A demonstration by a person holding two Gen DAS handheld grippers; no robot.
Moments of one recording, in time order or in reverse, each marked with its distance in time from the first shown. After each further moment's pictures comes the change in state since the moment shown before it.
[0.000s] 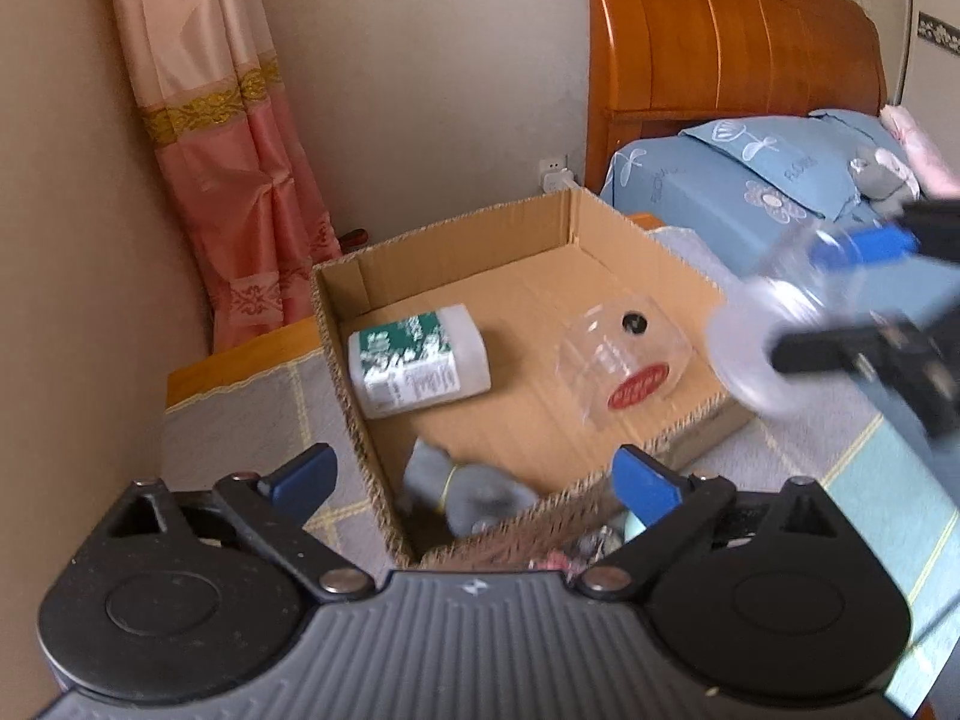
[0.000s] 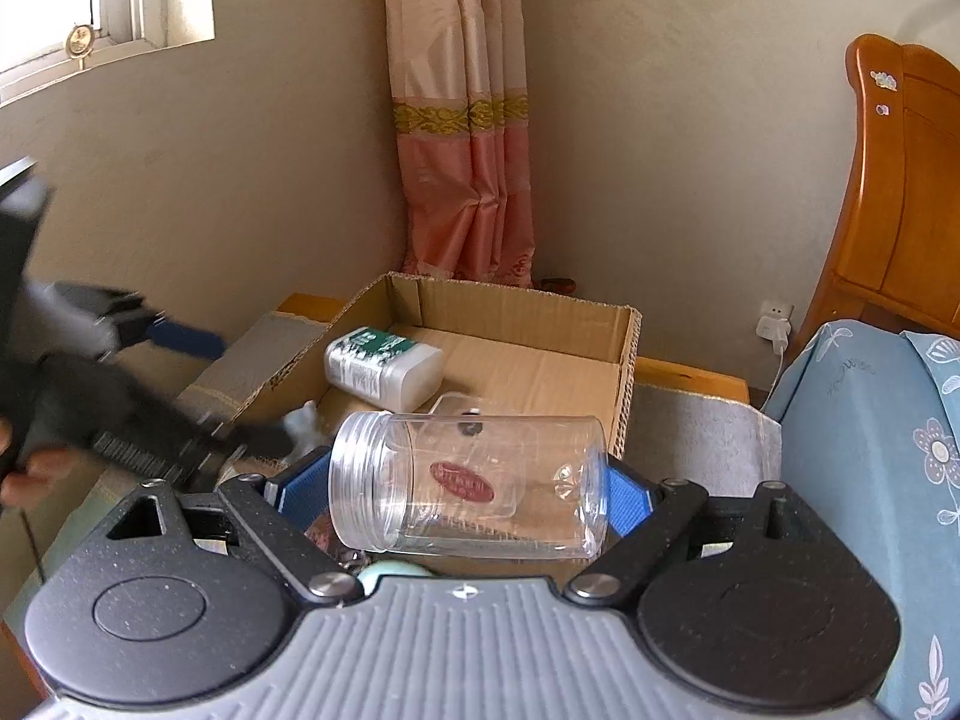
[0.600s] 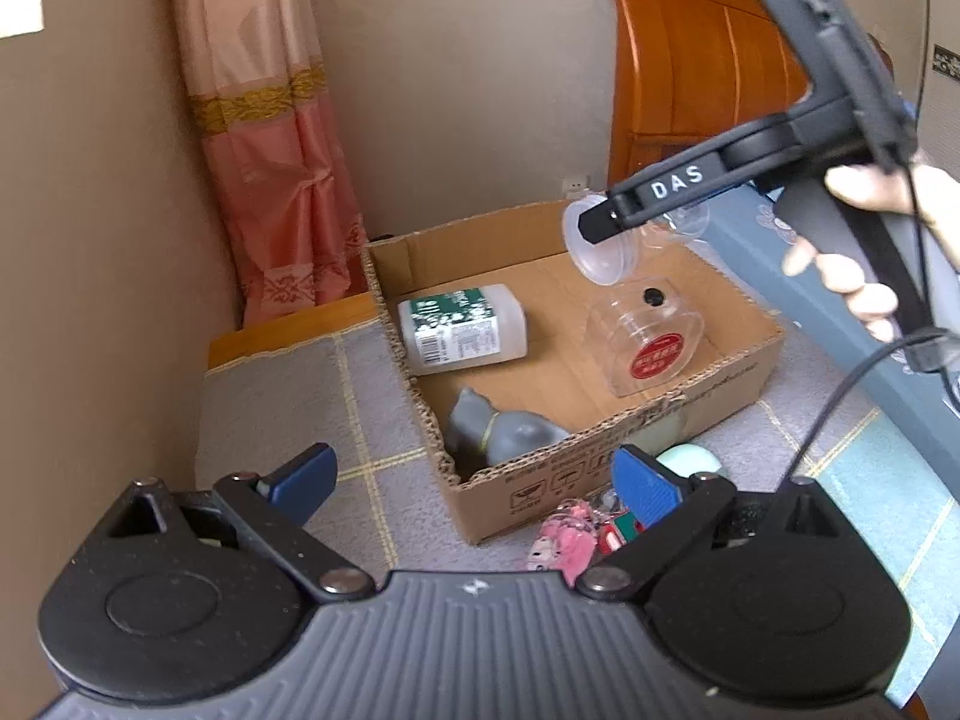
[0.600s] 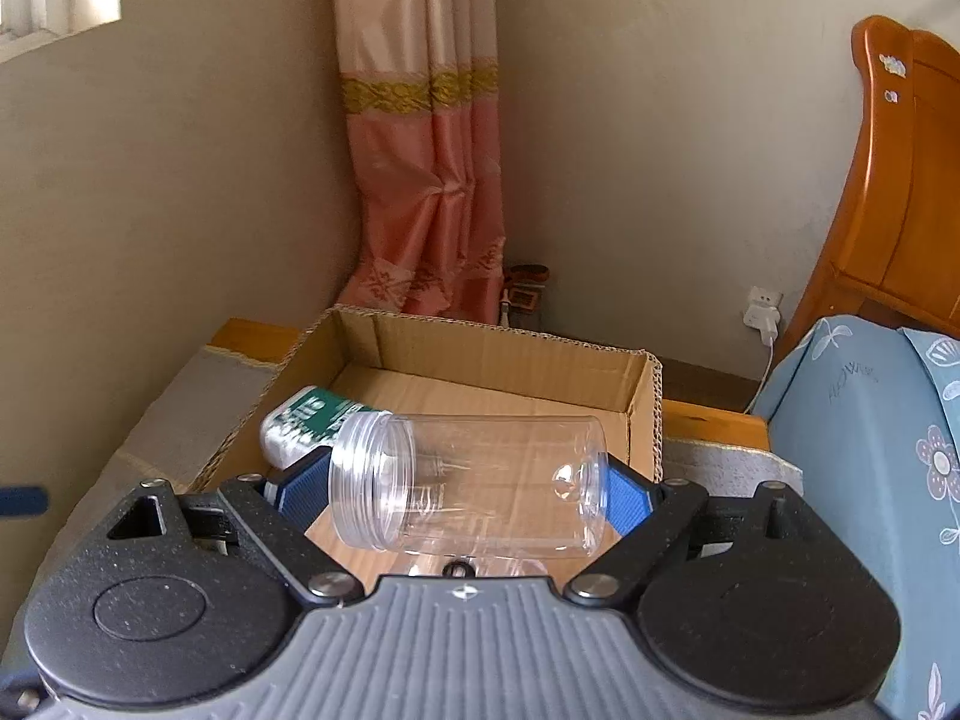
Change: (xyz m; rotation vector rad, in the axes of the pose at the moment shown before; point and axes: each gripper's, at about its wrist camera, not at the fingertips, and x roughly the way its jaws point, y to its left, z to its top) left arm -0.029 0.019 -0.039 -0.062 -0.054 0.023; right arm 0.090 0.007 0.062 0.045 0.072 -0.090
